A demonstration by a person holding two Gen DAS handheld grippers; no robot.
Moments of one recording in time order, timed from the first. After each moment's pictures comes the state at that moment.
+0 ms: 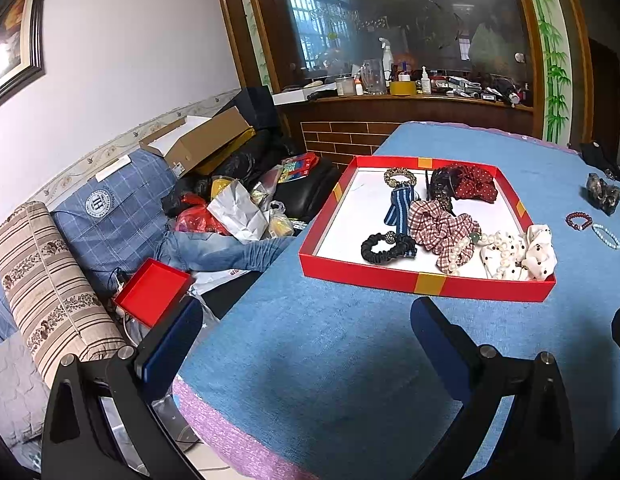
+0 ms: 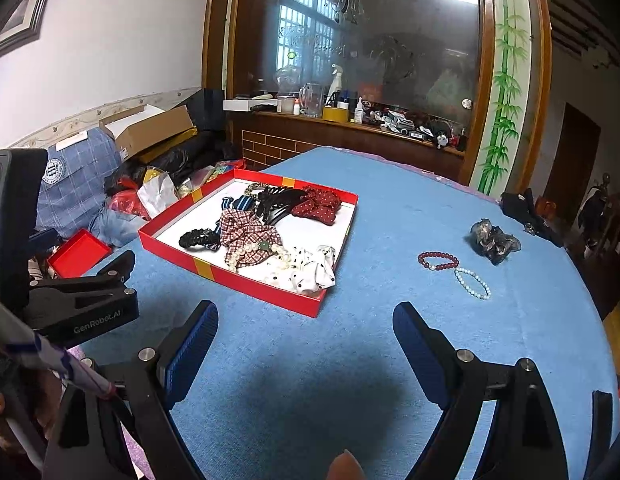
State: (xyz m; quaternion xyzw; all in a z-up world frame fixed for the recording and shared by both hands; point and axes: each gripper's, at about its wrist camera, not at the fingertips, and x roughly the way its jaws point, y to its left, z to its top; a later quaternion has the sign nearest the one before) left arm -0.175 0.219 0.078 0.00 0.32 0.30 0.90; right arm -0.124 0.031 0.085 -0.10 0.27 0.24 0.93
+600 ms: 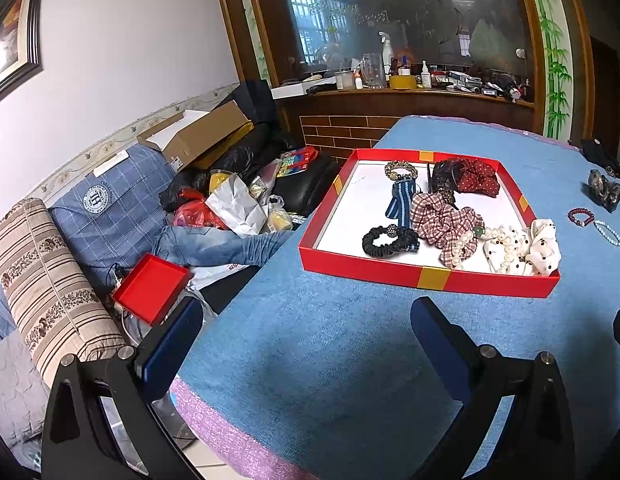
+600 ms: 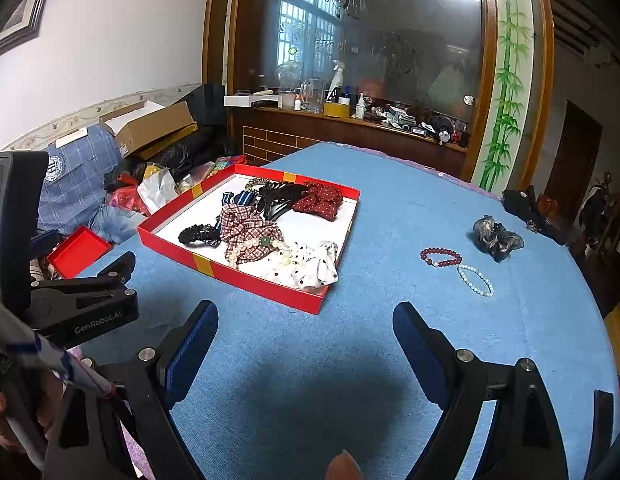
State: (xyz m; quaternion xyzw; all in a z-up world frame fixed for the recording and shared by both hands) left arm -0.174 0.223 0.073 0.00 0.32 0.30 0.90; right arm -0.121 0.033 0.082 -0.10 0.28 0.24 0.92
